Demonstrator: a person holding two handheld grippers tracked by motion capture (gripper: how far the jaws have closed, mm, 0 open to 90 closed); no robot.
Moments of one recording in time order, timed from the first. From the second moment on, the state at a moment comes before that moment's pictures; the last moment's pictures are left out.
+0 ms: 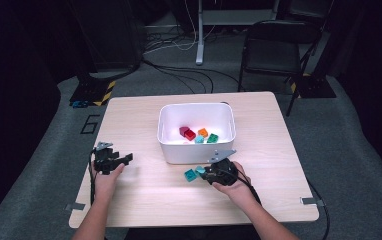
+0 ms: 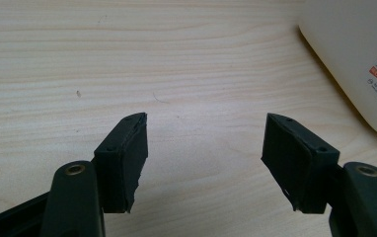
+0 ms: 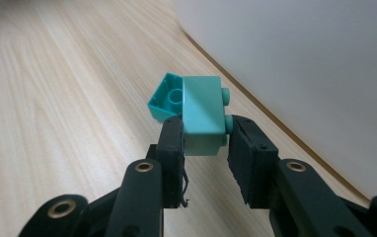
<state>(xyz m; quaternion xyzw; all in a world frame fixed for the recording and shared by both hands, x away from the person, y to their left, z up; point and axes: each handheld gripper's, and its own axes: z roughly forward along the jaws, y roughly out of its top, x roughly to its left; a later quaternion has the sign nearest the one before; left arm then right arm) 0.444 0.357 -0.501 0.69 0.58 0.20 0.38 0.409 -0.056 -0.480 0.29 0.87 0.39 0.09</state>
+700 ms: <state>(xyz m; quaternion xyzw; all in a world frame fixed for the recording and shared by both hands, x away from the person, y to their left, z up) 0.444 0.357 -0.501 0.69 0.58 0.19 0.38 0.392 -0.070 -0.414 0.27 0.87 0.42 0.06</state>
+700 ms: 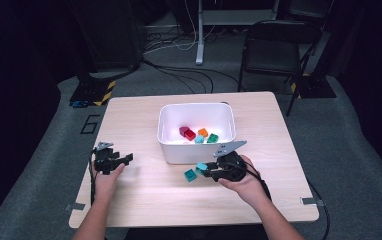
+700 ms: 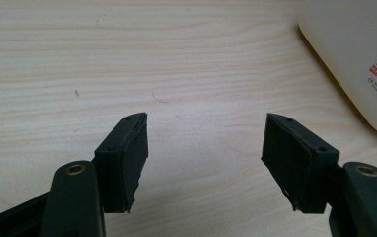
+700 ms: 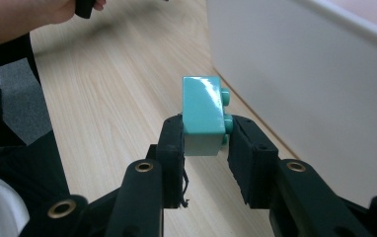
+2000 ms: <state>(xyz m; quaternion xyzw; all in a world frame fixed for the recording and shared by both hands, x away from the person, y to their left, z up) 0.443 0.358 -0.499 0.69 0.58 0.19 0.39 0.467 -0.081 -0.338 0.30 0.85 0.42 0.13</state>
